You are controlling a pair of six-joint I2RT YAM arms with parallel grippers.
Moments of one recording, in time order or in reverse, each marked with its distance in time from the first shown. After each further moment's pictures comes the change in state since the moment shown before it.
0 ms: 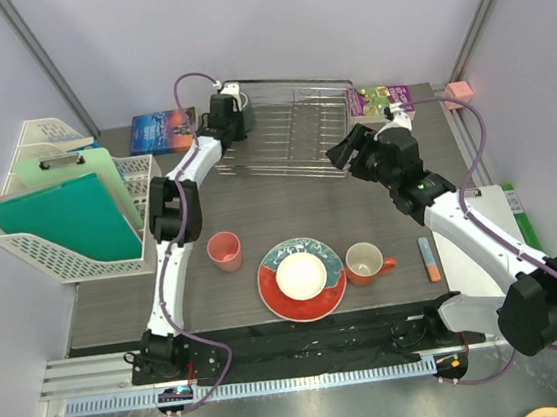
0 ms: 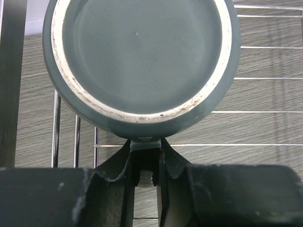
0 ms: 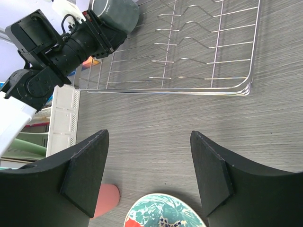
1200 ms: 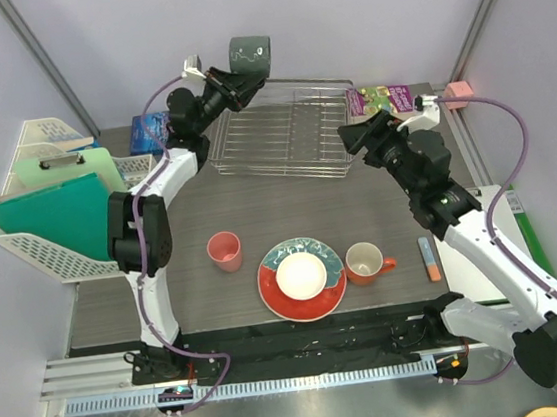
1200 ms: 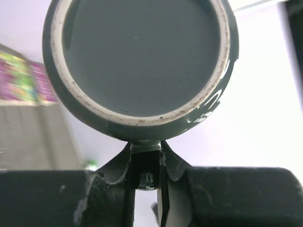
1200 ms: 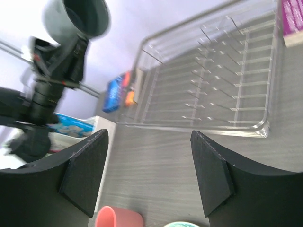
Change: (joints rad) left arm 0.026 -0.515 -0.544 0.815 0.602 -1.271; right arm 0.000 -0.156 -0.011 0.110 0.062 0.006
